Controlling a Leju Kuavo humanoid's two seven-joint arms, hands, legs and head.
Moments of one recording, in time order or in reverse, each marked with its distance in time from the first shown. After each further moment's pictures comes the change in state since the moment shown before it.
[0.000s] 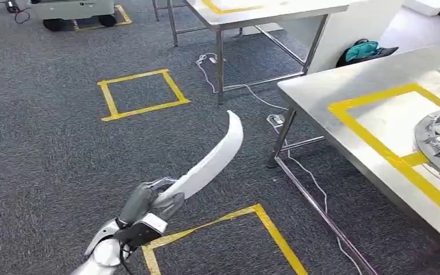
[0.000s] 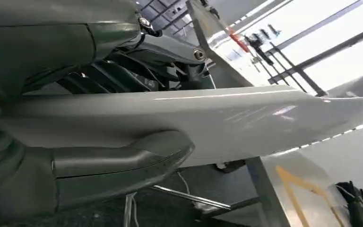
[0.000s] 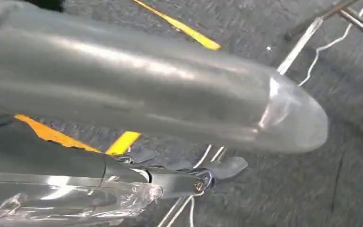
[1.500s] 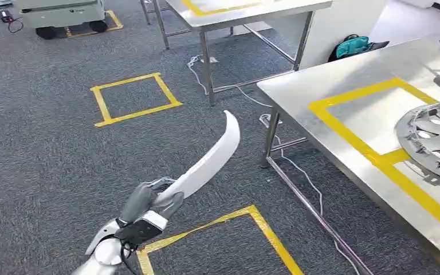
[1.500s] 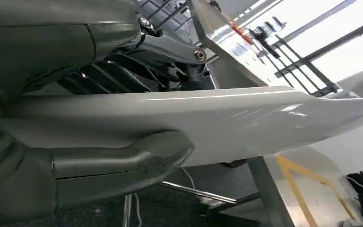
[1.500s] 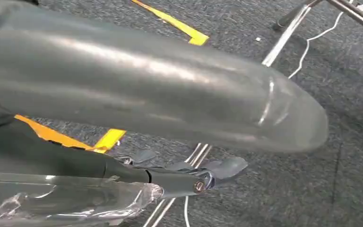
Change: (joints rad) left arm -0.003 -0.008 0.021 0.020 -0.006 -0.002 0.010; right arm -0.023 0.002 -0.077 0.014 0.070 0.029 -0.027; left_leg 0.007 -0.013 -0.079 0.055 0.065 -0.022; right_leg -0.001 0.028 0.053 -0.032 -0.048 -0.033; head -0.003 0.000
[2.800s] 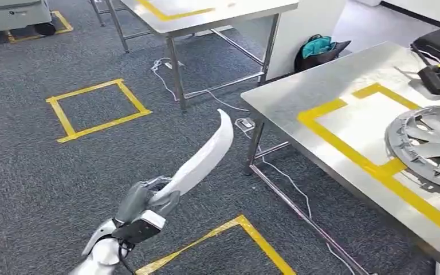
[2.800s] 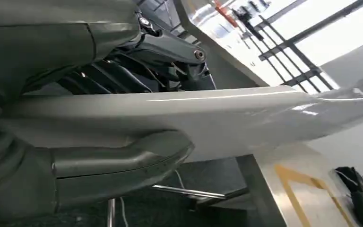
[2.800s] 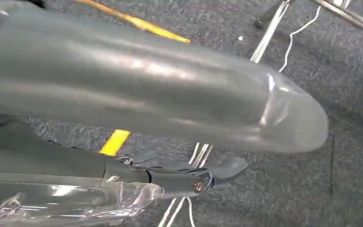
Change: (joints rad) left arm 0.006 -0.003 0.012 -0.002 -0.026 0.014 0.000; right arm -0.035 0.000 -0.097 0.008 0.101 0.039 -0.018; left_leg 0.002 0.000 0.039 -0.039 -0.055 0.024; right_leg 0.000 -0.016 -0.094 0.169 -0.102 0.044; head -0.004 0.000
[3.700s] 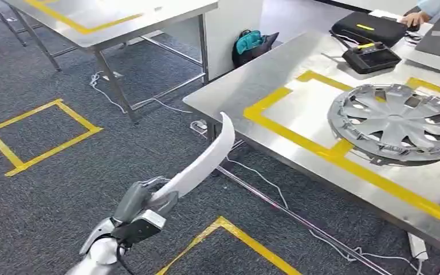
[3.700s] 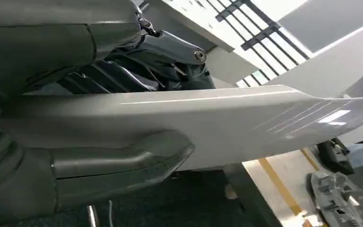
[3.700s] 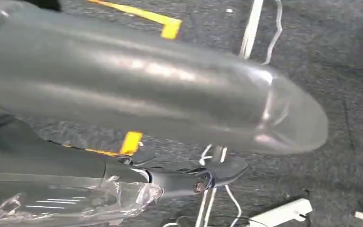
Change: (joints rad) left arm -0.012 0.011 0.005 0.002 -0.023 -0.005 0.011; right arm -0.006 0.000 -0.037 0.003 0.051 0.014 0.000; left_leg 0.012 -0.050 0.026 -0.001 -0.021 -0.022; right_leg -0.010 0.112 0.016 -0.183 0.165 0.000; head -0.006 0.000
